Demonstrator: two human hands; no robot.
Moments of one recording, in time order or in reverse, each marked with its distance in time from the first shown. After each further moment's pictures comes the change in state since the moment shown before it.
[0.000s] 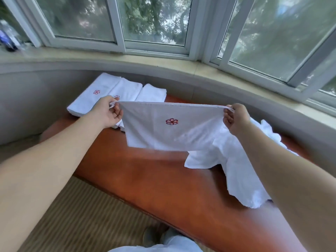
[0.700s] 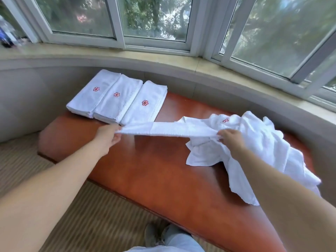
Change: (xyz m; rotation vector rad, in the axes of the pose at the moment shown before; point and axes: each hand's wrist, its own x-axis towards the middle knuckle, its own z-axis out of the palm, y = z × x) left_hand 0.015 -0.073 -0.059 0.393 0.176 0.055; right_hand -0.004 0.083 -0.040 -0.609 -0.028 -0.147
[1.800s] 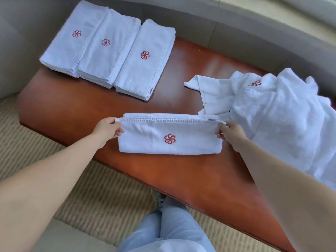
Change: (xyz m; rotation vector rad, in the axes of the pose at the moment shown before) left_hand 0.120 -0.117 -0.016 0.591 -0.087 -0.004; right_hand 0.084 0.131 0.074 -0.295 -0.154 0.135
